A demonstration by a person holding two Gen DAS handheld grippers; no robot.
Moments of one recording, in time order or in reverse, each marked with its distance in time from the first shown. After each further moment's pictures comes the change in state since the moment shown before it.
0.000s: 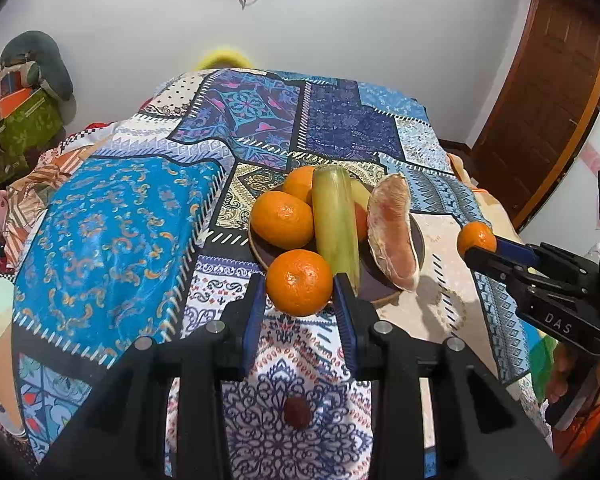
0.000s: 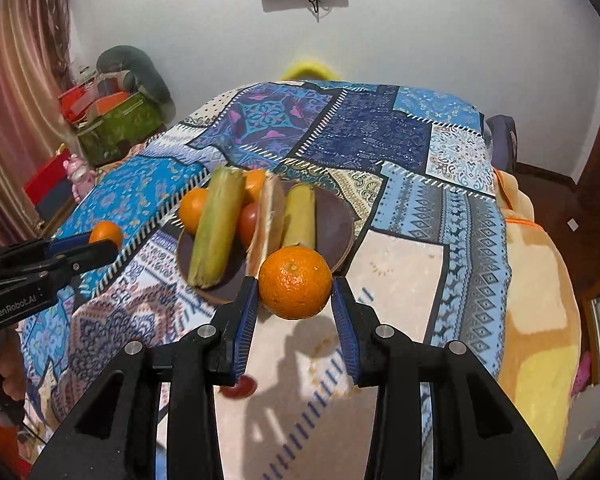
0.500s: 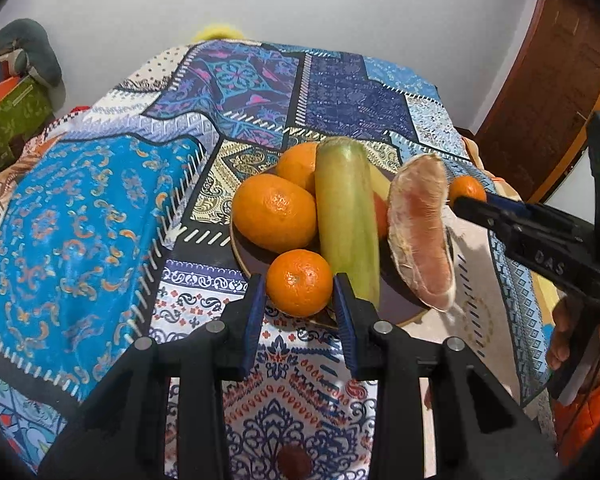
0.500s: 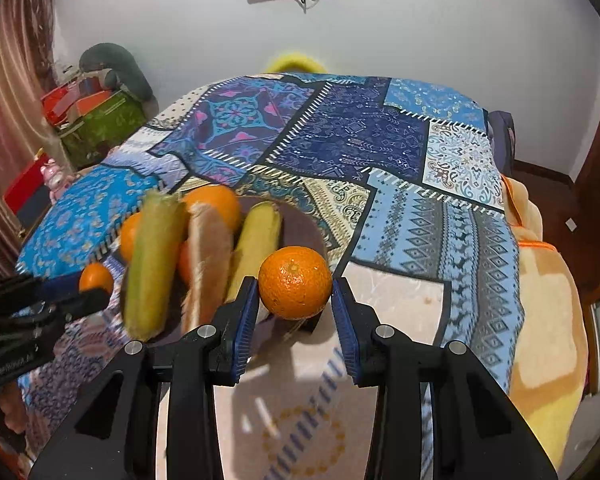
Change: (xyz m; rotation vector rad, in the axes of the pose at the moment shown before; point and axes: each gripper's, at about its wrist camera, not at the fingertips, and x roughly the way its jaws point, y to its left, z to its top) left arm 0.061 0.002 0.006 -0.011 0.070 -0.013; right arm 0.056 -0.027 0.030 0.002 0.025 -0.043
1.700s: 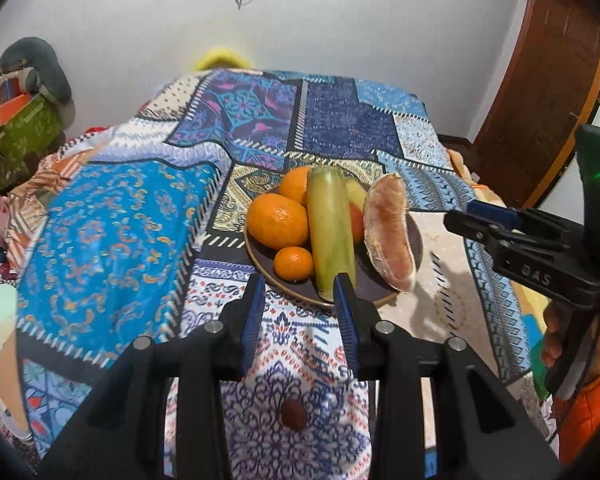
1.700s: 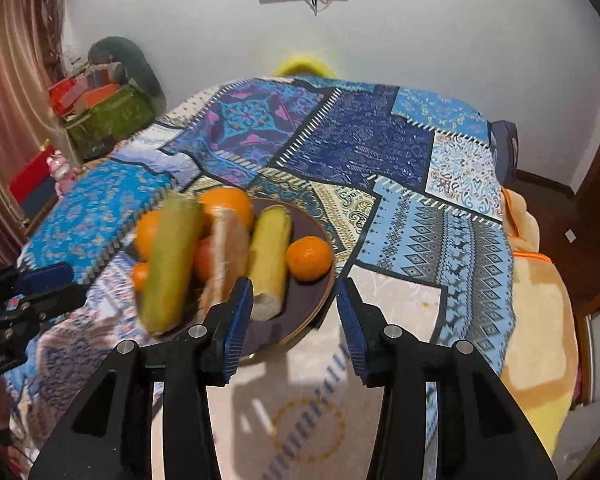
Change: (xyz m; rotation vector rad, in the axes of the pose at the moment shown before) left arm -0.075 -0.010 -0.010 0.029 -0.071 0.027; right arm -0.041 0.016 -0.006 -0.038 -0.013 0.023
